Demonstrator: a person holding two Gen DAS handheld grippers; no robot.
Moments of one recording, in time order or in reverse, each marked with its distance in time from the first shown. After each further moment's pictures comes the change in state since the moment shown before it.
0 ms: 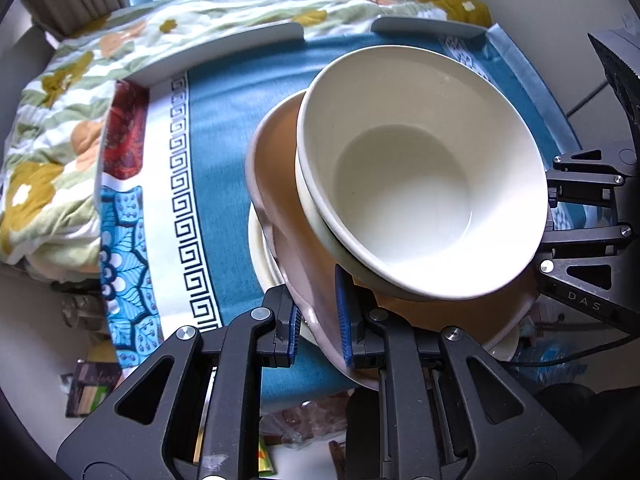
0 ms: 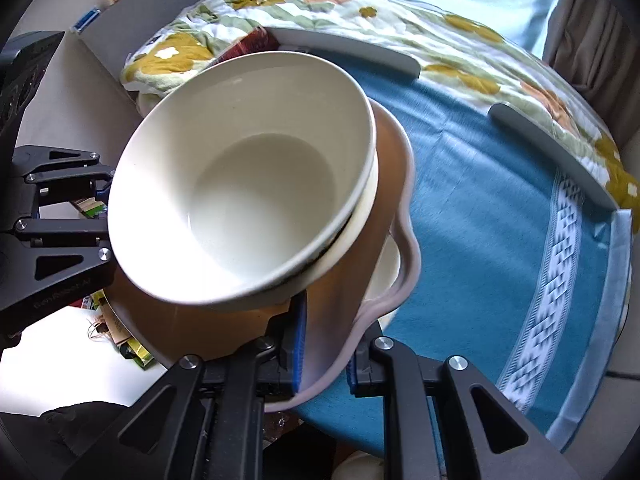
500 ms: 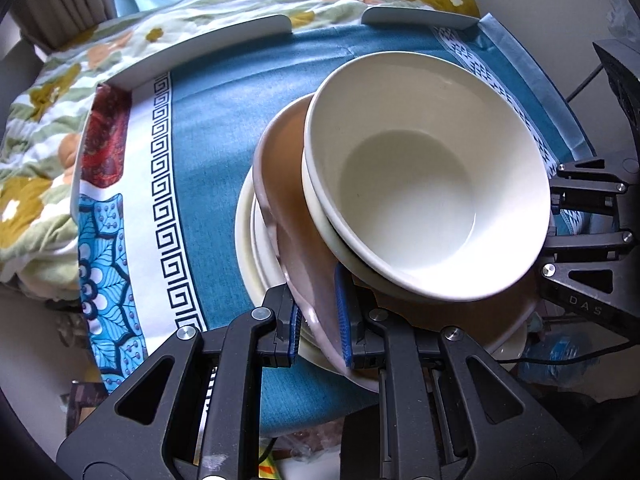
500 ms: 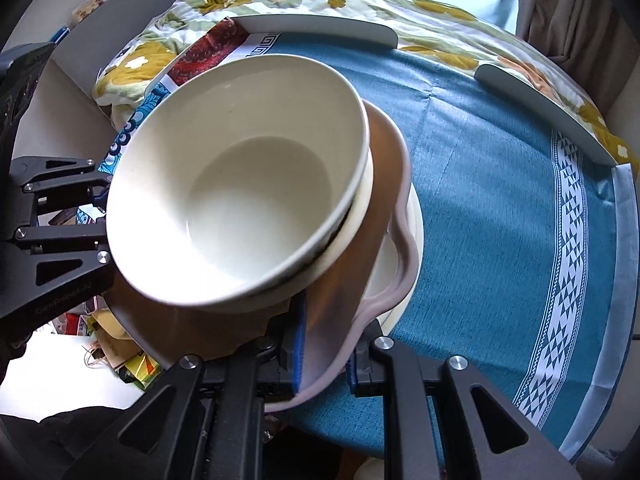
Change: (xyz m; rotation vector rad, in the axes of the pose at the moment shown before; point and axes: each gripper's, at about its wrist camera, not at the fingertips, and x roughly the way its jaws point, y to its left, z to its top) left arm 0.023 -0.001 -0.006 0.046 -0.039 -0.008; right arm 0.021 -0.001 -0.016 0.092 -0.023 -0.038
